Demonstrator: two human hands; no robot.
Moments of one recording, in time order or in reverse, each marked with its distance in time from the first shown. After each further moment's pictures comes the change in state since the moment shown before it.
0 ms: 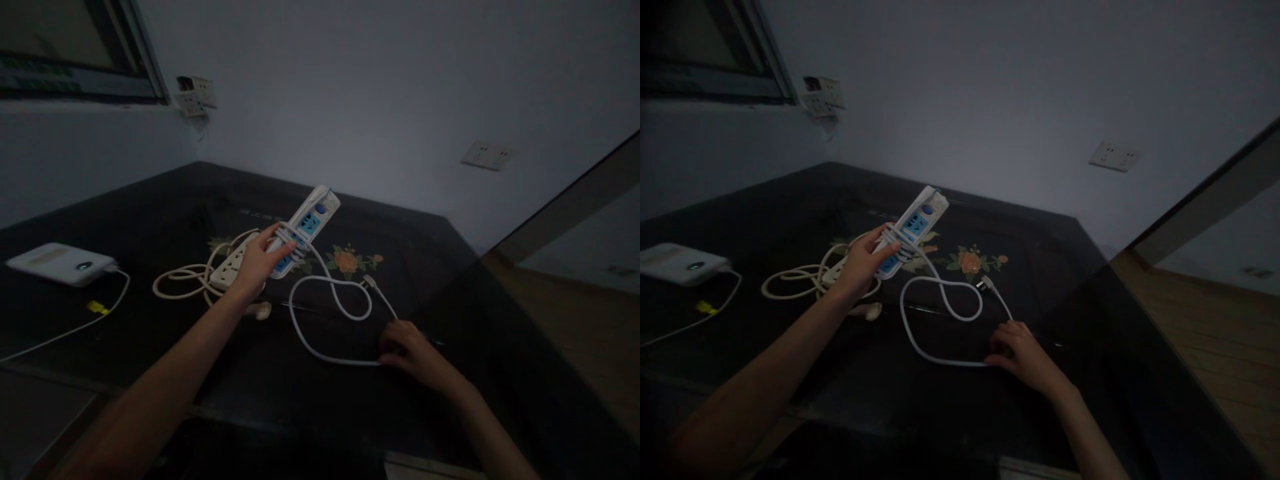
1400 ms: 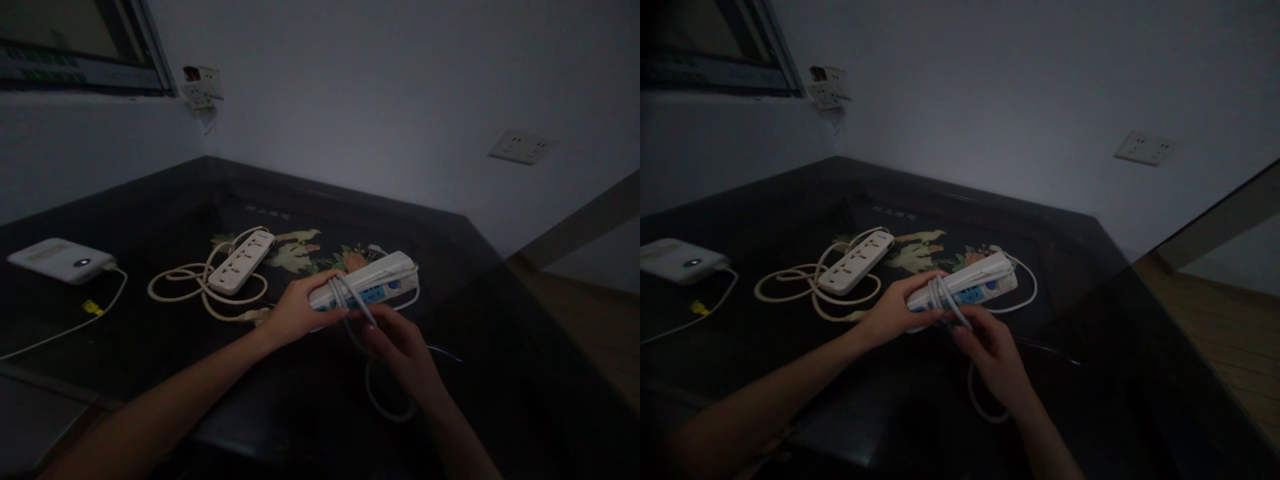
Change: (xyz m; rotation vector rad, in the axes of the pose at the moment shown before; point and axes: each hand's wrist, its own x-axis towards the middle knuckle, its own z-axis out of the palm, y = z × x) left_hand -0.048 -0.002 0.037 0.263 -0.502 0.029; right_hand 0.050 -0.077 -0.015 0.811 0.366 -0.053
